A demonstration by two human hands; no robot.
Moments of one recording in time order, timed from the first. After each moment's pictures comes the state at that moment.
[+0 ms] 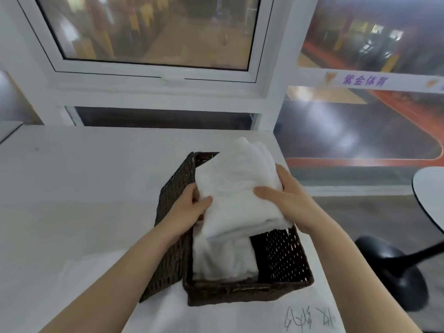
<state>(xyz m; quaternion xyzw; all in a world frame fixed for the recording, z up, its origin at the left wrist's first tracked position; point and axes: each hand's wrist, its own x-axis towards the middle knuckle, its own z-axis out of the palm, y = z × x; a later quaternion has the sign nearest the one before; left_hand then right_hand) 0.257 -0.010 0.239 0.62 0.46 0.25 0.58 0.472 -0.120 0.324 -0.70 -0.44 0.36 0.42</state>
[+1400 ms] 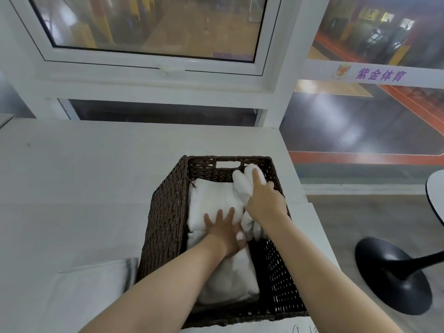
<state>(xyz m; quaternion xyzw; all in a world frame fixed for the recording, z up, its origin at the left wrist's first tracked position) 0.363 0.004 0.140 0.88 0.39 -0.23 0.17 0.480 -0.013 0.222 -0.87 -0.49 0.06 -0.02</state>
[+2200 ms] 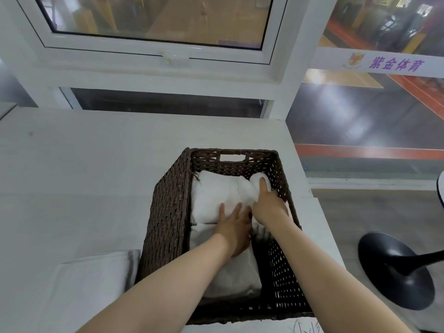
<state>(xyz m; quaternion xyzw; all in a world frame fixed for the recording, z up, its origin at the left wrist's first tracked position) 0.376 -0.002 0.127 0.92 0.32 -0.20 0.07 0.499 -0.003 0.164 -0.87 -0.45 0.18 -0.04</state>
